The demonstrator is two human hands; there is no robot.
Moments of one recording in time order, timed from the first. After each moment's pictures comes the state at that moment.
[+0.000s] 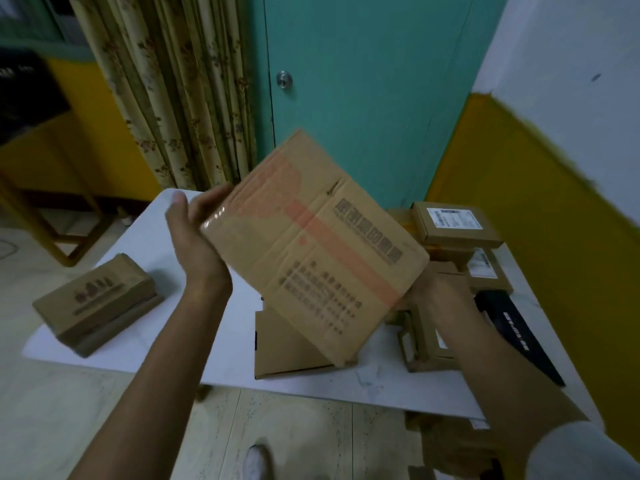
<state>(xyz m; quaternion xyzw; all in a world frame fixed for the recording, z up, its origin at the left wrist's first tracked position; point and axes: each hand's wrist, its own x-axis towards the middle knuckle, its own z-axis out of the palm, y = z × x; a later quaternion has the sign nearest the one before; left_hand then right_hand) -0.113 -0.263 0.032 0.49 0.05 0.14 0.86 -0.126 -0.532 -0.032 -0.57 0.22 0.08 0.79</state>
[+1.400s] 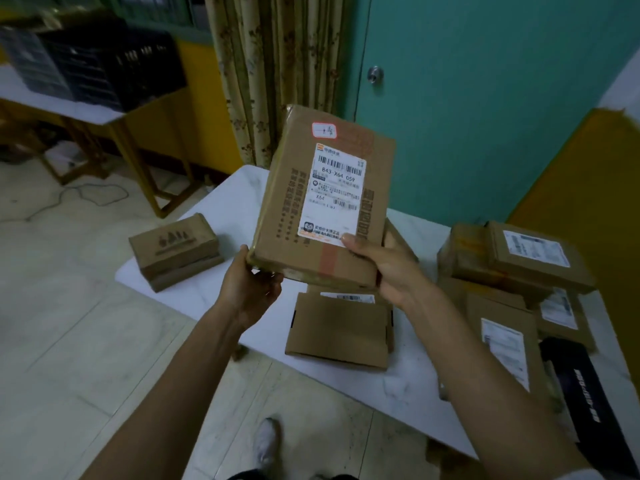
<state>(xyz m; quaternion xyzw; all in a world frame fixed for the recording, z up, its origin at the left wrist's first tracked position) -0.147 -0.230 -0.047 0.42 0.26 -0.07 0.87 -0.113 -0.439 -0.011 -0.56 -0.02 0.16 0.81</state>
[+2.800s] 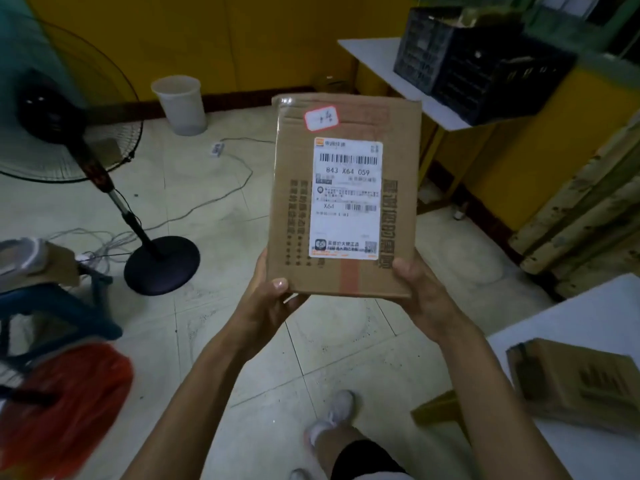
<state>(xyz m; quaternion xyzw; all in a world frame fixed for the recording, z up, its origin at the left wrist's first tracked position) -0.364 0.403 -0.054 0.52 0.20 0.22 0.80 -0.166 0.268 -0.035 -0.57 -0.32 0.44 0.62</state>
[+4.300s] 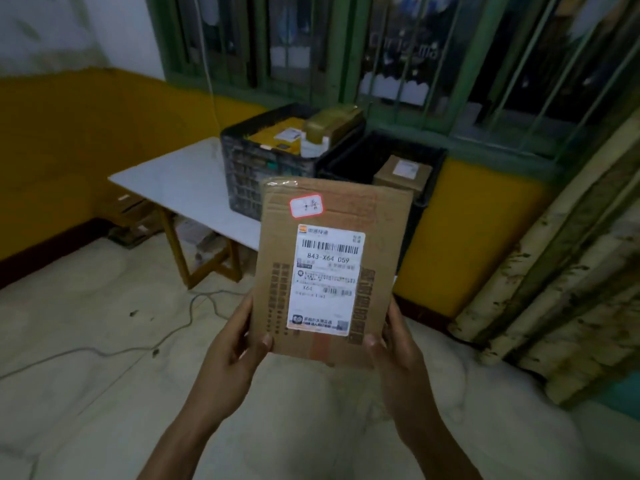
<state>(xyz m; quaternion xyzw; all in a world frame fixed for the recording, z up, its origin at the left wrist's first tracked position) 0.410 1.005 -0.032 0.75 0.00 0.13 0.65 0.455 0.792 -0.034 -0.68 -0.15 0.00 0.71</state>
